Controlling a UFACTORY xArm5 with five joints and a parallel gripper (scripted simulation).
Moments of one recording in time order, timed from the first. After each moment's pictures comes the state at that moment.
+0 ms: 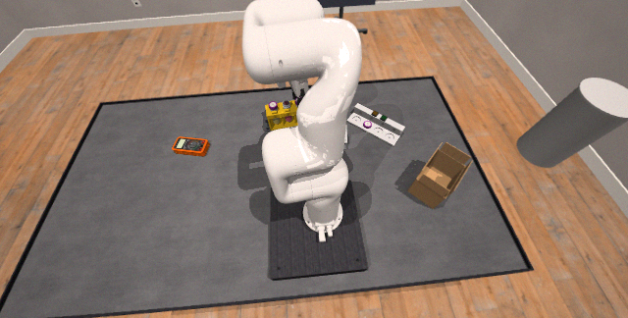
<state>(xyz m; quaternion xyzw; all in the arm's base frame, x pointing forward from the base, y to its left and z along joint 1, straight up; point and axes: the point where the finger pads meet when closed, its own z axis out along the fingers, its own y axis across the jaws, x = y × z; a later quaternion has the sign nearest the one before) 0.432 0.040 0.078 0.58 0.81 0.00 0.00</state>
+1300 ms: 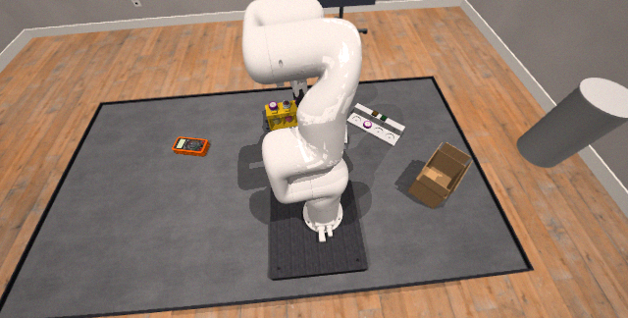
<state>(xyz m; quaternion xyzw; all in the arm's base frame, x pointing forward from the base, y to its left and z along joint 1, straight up) 0.432 0.040 0.078 0.62 0.78 0.00 0.00</state>
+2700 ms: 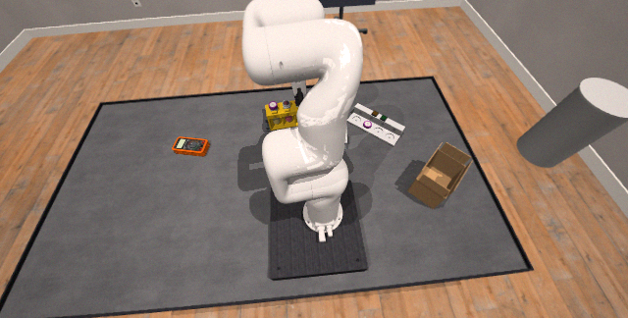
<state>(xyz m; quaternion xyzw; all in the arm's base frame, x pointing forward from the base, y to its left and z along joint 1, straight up) 0.432 0.040 0.085 0.67 0.74 0.00 0.00</state>
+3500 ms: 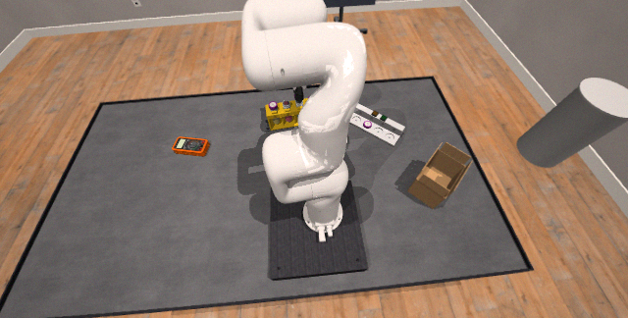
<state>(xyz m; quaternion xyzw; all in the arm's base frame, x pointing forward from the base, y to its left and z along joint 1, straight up) 0.432 0.040 0.112 0.67 0.74 0.00 0.00</state>
